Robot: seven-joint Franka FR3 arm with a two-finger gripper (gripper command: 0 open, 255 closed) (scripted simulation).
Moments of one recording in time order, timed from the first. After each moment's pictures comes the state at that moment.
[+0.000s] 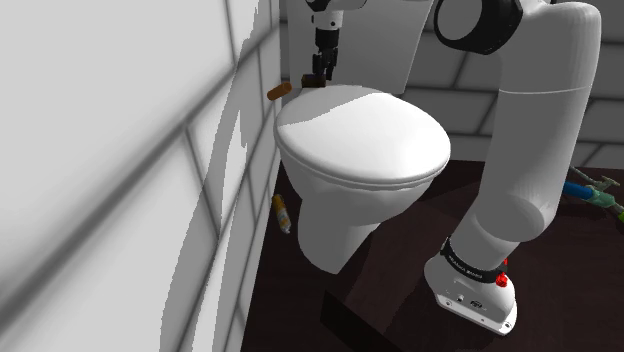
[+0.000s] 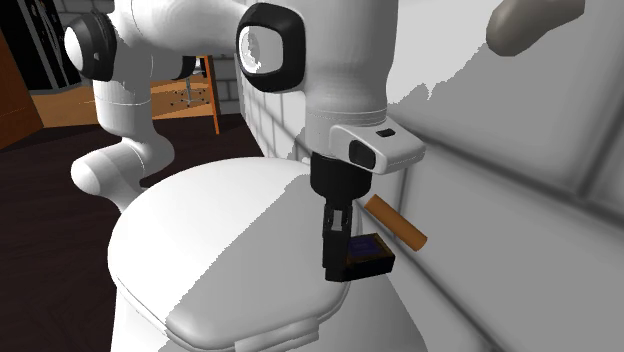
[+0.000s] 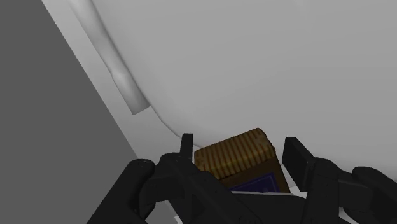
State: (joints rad) arm -0.10 0.33 -0.25 -1.44 0.07 1.75 -0.52
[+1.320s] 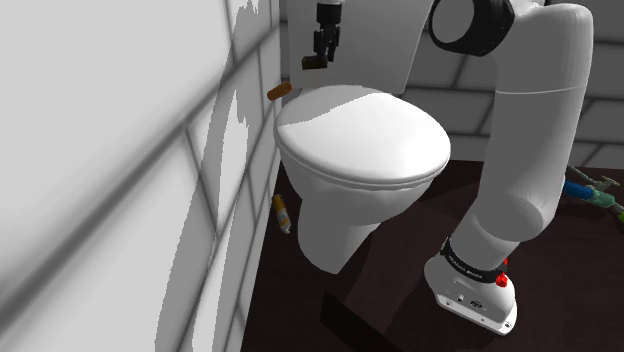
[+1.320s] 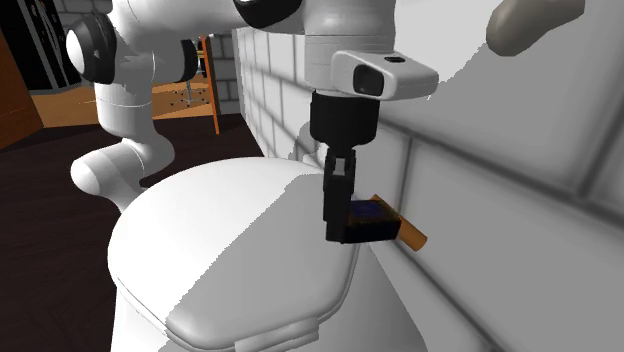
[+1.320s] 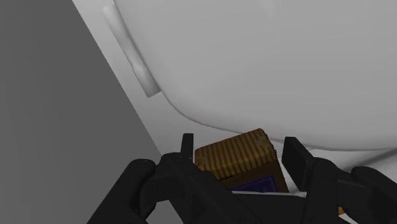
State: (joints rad) arm -0.12 0.36 -0.25 -1.23 0.08 1.57 -0.53
